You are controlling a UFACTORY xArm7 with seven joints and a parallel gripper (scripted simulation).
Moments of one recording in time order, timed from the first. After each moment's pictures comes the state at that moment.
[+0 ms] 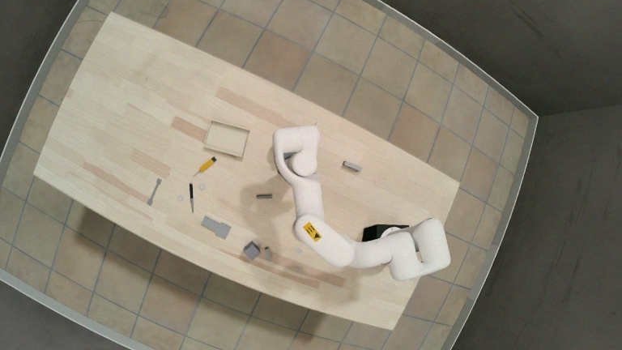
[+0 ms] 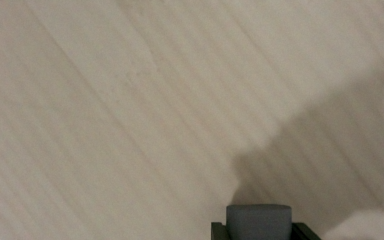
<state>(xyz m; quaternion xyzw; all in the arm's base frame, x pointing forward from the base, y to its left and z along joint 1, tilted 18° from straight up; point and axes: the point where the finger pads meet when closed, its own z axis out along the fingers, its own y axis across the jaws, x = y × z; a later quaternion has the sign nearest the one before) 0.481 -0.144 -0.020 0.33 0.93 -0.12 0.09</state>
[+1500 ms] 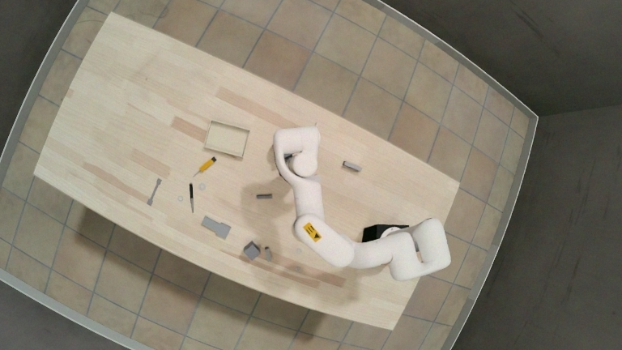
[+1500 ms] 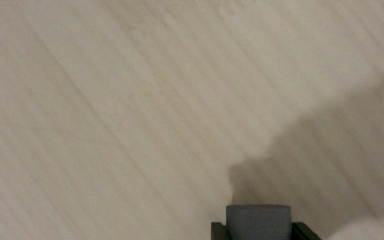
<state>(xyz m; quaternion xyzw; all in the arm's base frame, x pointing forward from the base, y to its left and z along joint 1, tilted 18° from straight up) 0.472 -0.139 -0.025 0.33 0.93 -0.12 0.07</state>
